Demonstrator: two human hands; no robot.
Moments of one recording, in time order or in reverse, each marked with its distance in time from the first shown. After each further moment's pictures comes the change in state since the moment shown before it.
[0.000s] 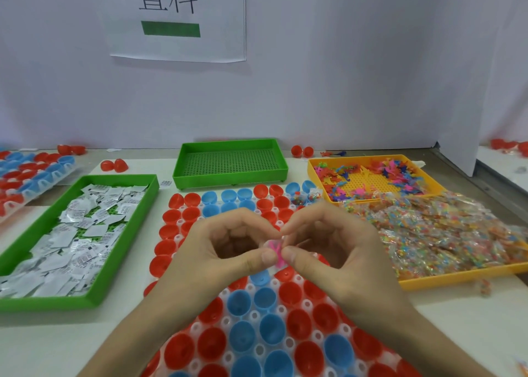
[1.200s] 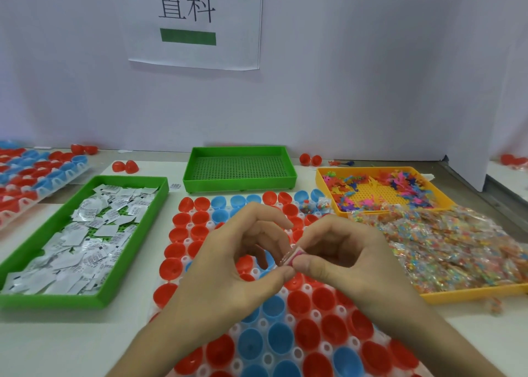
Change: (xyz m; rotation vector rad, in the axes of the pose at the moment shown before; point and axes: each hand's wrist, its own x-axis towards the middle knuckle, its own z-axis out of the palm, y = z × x) left_hand -0.002 0.002 0.007 0.316 0.088 0.178; right_hand 0.006 0.007 -0.013 0.097 -0.102 0.187
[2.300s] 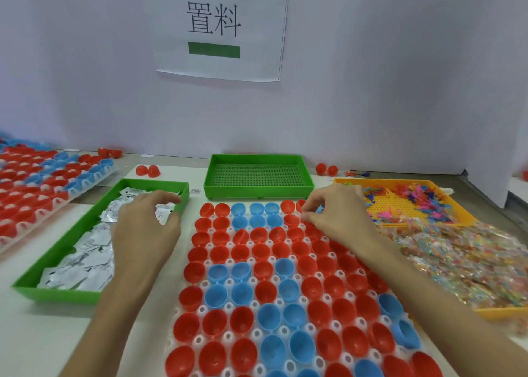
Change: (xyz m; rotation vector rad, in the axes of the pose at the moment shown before) left_hand -0.001 -0.067 -0.108 0.842 0.639 -0.463; right_hand 0.113 0.055 -0.026 -1.225 0.178 -0.013
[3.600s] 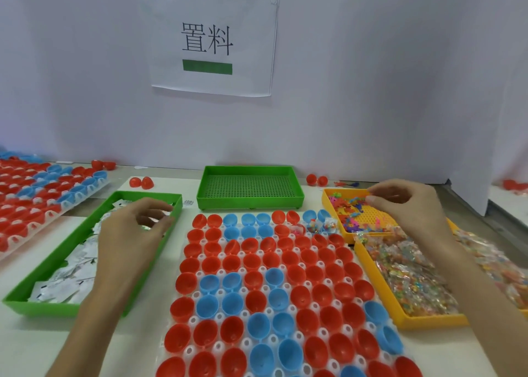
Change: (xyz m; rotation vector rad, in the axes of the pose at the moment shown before) left_hand 0.004 0.001 -0.016 -0.187 0.005 0.040; right_hand -0.027 0.075 -0.077 0.518 0.240 0.275
